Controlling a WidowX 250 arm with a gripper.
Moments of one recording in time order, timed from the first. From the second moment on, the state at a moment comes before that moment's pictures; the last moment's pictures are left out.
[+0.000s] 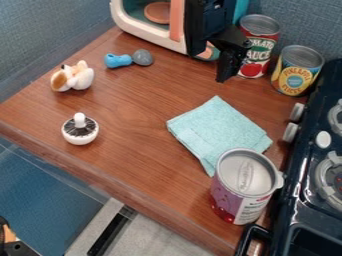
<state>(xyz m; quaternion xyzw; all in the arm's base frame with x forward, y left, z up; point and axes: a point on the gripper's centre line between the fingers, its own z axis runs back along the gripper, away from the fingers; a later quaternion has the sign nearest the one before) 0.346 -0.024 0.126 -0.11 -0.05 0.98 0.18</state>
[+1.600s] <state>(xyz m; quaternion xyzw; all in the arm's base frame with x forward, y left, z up) 0.297 -0.162 0.072 -0.07 0.02 0.94 0.34</state>
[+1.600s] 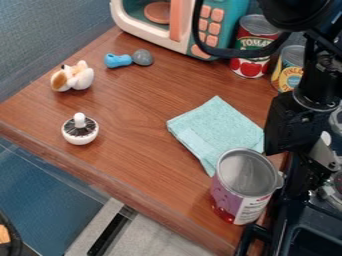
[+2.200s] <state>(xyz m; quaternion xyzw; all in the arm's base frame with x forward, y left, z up) 0.273 -0.145 0.066 -0.04 0.01 0.94 0.34</state>
